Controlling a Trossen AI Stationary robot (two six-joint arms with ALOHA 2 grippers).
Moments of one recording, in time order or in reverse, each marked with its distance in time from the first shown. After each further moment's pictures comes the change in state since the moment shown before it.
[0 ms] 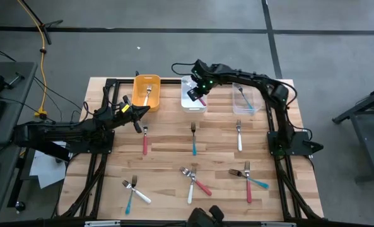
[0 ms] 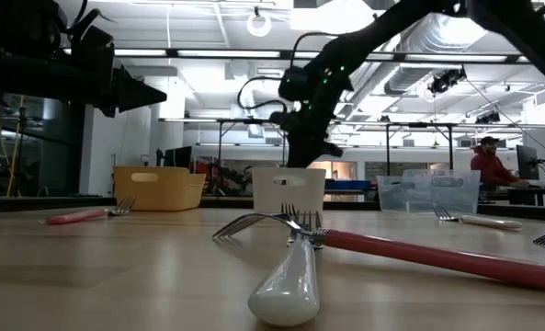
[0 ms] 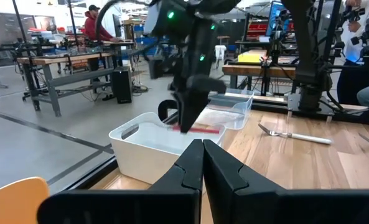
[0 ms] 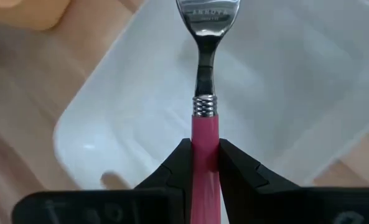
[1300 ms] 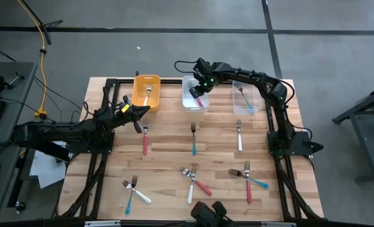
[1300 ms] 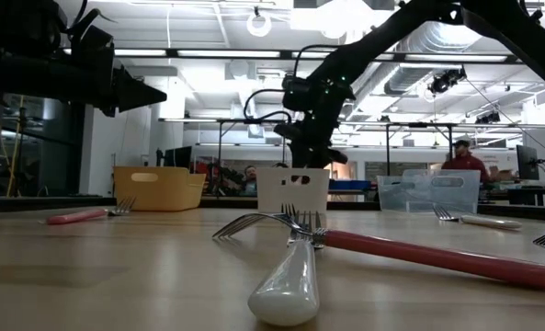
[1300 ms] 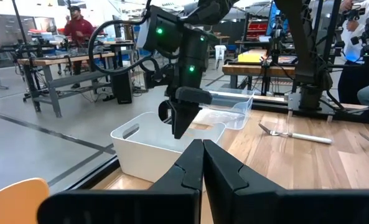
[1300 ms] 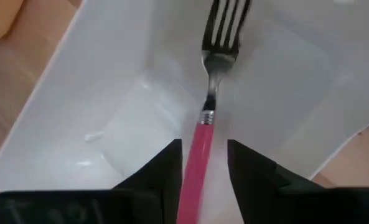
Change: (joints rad) left arm 0.000 0.000 0.000 0.001 0.000 0.006; right arm -0.049 0.034 0.000 0.003 0.013 -0.004
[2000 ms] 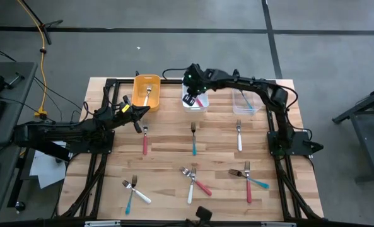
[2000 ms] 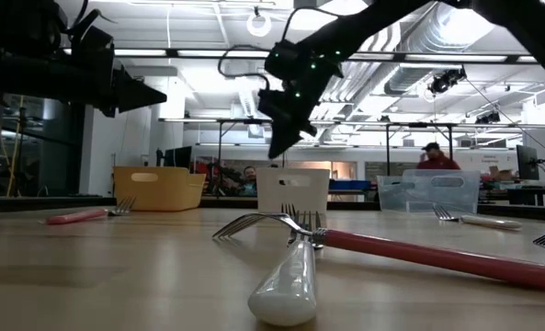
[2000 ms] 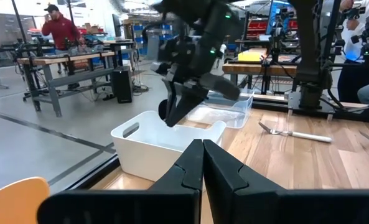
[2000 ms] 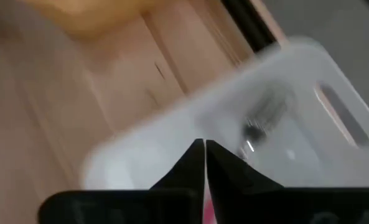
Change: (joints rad) left arm 0.000 0.000 0.000 -0.007 0.000 0.001; right arm 0.152 -0.064 0.003 0.161 0.194 -0.311
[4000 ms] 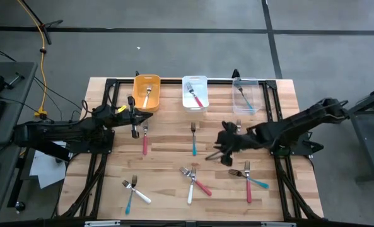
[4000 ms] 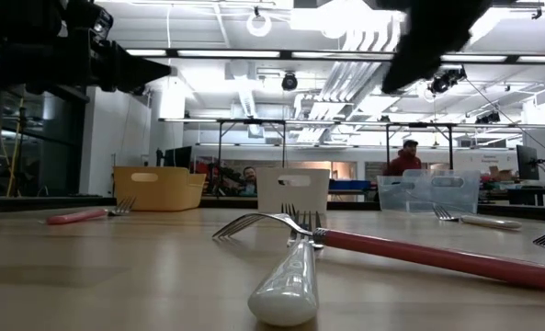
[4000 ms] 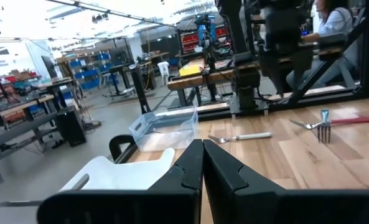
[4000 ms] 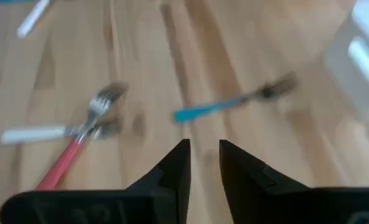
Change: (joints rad) left arm 0.002 0.007 0.061 -0.002 0.288 0.182; right arm 0.783 -0.751 -0.785 0.115 0.288 0.440
